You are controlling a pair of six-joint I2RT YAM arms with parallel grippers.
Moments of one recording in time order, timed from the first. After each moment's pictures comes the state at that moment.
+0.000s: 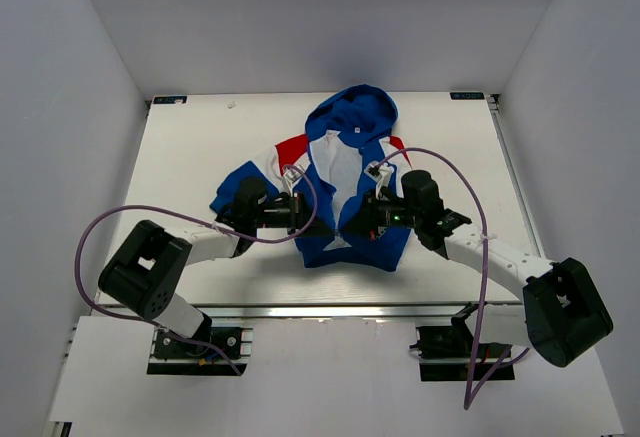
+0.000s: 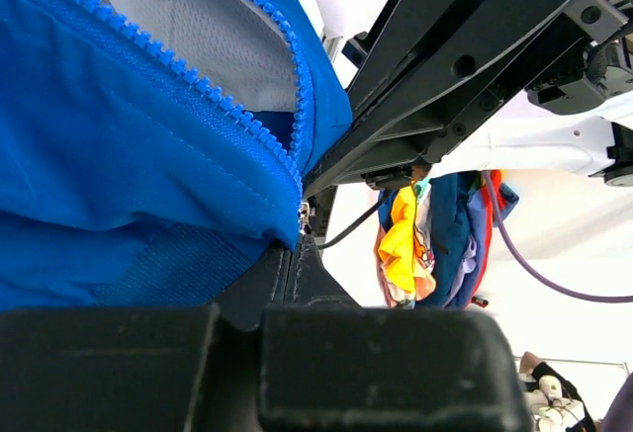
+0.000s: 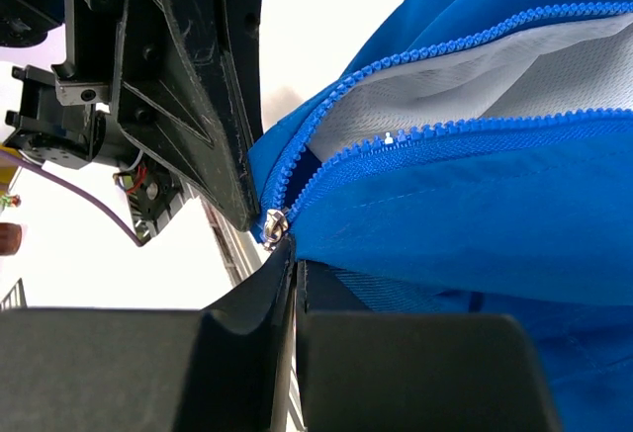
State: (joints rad) left arm -0.53 1.52 0.57 0.70 0.92 -0.94; right arm 0.58 1.24 0.64 0.14 -0.69 0.38
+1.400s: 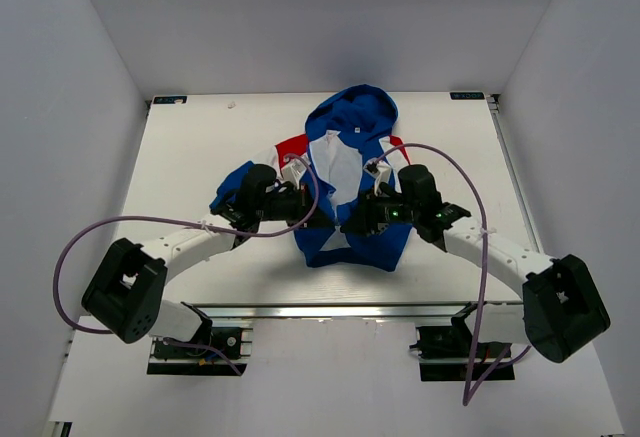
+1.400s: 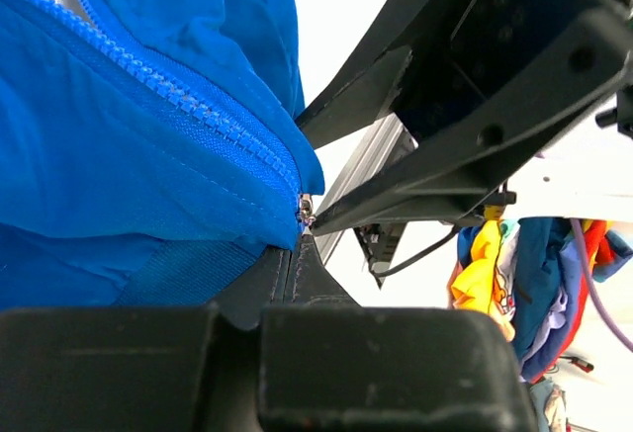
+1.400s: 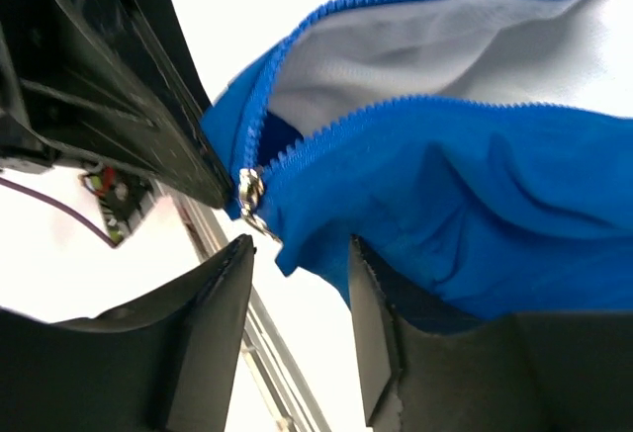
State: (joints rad) left arm -0.59 1.39 0.73 0.21 0.67 -0.70; right arm 0.57 1.28 0.71 0.02 -0.64 0.33
